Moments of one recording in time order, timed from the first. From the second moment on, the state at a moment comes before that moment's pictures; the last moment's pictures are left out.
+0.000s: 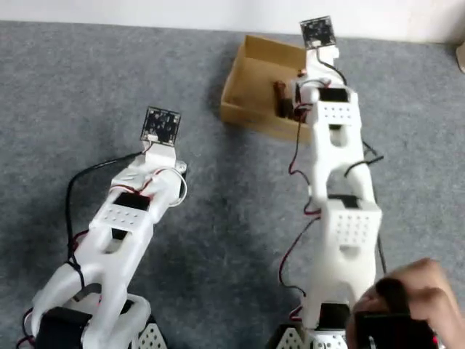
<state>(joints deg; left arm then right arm) 5.2 -24.7 61.0 15.3 2.4 -4.7 46.2 -41.1 42.5 15.7</state>
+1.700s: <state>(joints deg) -0.7 -31.6 64.0 13.7 -0.2 -5.4 21.0 -92.0 100.1 8.5</state>
